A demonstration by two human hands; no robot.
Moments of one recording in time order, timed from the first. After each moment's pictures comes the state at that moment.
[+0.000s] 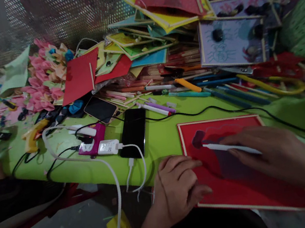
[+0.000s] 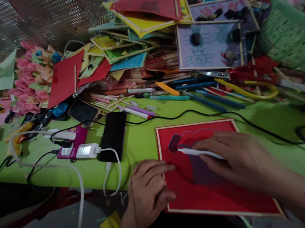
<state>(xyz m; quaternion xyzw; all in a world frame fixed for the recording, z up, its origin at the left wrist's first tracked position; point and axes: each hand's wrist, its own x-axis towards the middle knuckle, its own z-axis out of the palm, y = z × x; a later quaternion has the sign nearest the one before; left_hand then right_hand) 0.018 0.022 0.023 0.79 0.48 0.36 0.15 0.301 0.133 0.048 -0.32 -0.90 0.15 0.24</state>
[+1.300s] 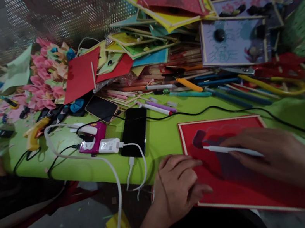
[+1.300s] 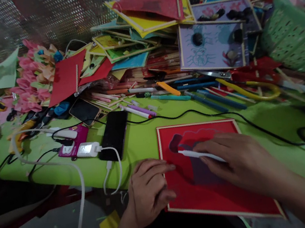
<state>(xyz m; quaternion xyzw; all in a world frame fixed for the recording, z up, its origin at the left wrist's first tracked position) 0.020 0.026 0.026 0.77 0.47 0.41 0.14 0.302 0.133 0.050 -0.29 -0.92 0.14 0.23</state>
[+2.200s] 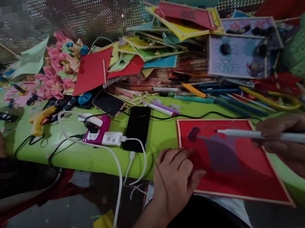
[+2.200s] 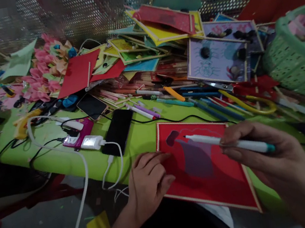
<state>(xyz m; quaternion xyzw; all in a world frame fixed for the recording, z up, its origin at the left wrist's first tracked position) 0.033 0.027 0.023 0.74 0.54 0.38 0.09 0.294 0.127 0.096 -0.54 -0.52 0.49 0.44</state>
